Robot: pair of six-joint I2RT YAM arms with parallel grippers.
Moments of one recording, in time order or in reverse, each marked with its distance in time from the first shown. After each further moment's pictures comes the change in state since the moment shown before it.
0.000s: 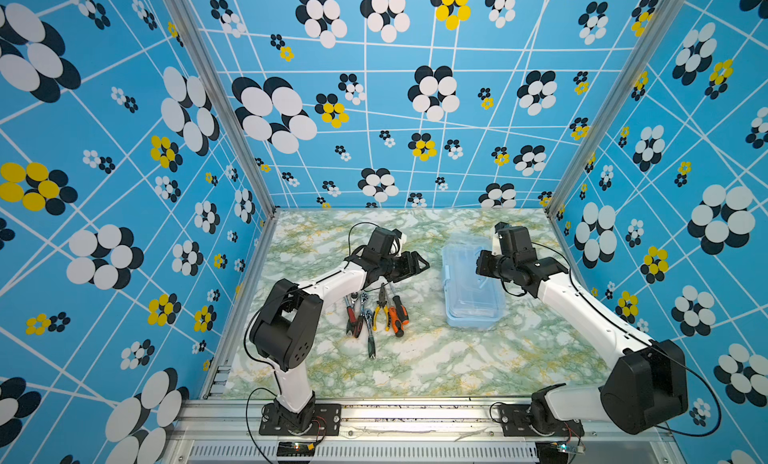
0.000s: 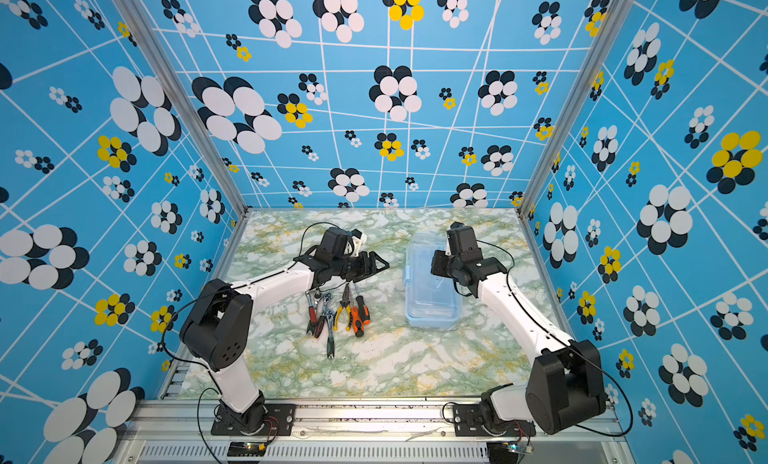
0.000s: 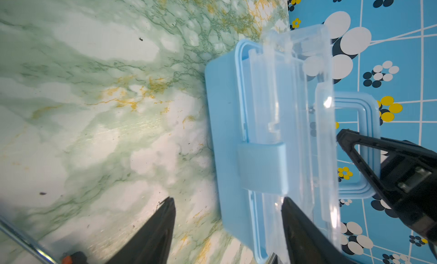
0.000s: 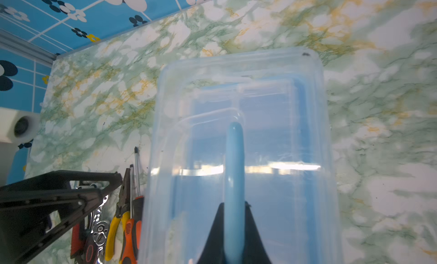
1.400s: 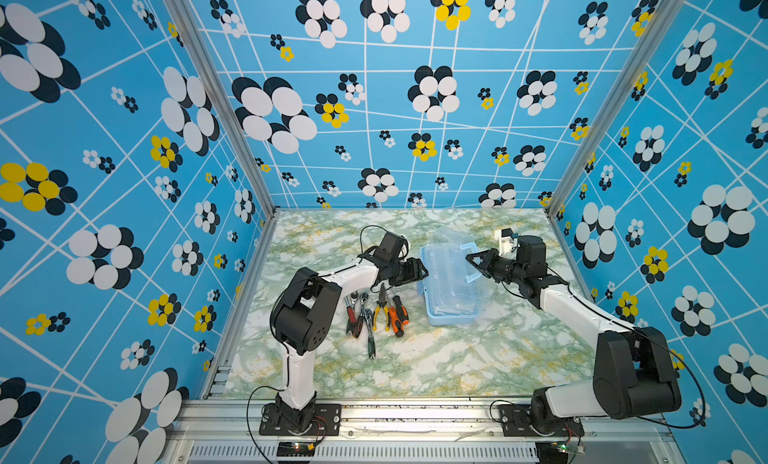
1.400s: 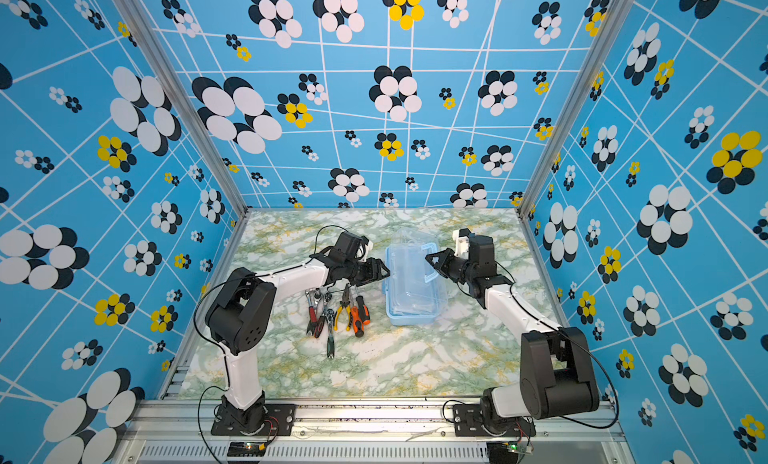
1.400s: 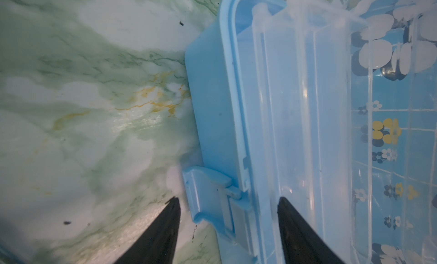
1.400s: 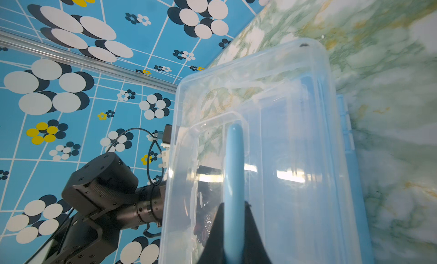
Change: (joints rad) left arm -0.027 0.164 0.110 -0.104 -0.109 0.077; right arm -0.209 0.039 -0.288 0.635 -0.615 0.357
